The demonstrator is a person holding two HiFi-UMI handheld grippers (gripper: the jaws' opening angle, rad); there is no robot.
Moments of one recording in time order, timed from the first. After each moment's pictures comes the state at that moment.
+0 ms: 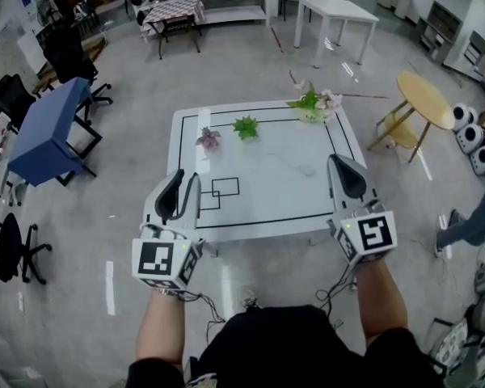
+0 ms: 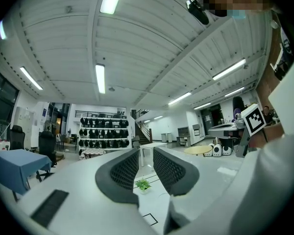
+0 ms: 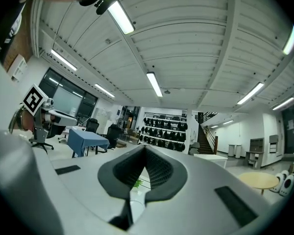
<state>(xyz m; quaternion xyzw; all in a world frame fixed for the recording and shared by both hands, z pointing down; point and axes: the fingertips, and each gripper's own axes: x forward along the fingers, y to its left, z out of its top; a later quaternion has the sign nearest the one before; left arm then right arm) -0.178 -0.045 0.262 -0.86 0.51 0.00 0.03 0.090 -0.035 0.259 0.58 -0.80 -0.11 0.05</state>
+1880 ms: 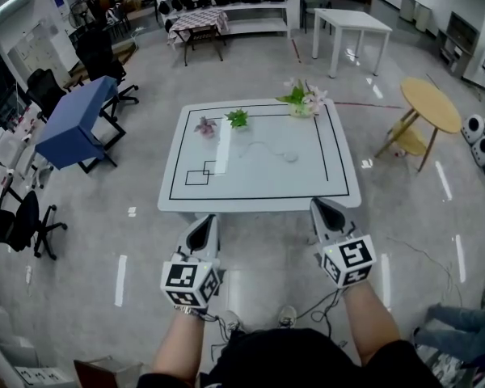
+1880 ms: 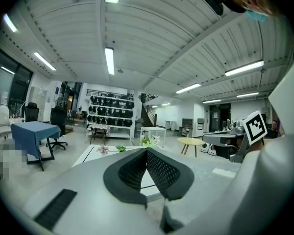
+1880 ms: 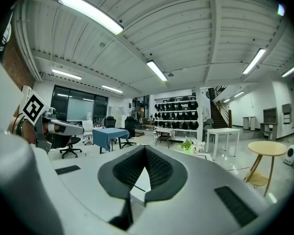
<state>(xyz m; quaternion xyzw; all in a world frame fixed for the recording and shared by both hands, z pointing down) -0.051 0.152 0.345 -0.83 0.54 -0.04 -0.09 0.177 0.130 0.348 0.51 -0.86 0.02 0.07</state>
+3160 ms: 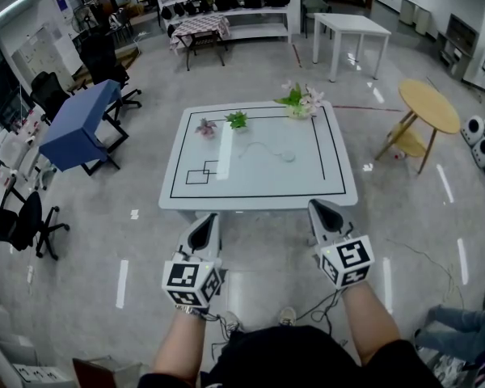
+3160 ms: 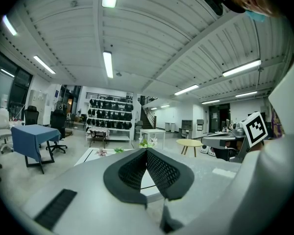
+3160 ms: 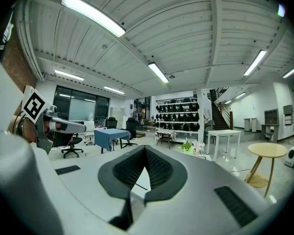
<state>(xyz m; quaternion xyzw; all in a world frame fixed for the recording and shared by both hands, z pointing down) -0.032 0.179 0.328 -0.84 0.54 -0.03 -0.07 0.185 0.159 0.338 0.51 -0.86 0.01 0.07</state>
